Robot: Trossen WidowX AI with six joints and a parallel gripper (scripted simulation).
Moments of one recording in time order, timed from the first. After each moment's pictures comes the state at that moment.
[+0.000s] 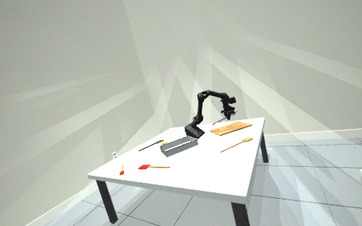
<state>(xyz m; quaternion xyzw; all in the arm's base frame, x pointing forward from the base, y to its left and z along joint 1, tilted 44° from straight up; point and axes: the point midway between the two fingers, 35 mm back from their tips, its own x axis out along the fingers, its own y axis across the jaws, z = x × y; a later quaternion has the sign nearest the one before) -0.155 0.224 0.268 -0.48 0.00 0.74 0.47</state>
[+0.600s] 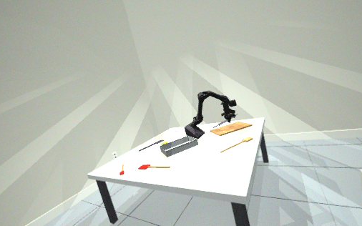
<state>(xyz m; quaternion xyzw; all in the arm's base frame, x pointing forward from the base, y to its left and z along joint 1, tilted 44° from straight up) -0.155 0.244 0.248 -0.48 0.00 0.74 0.47</state>
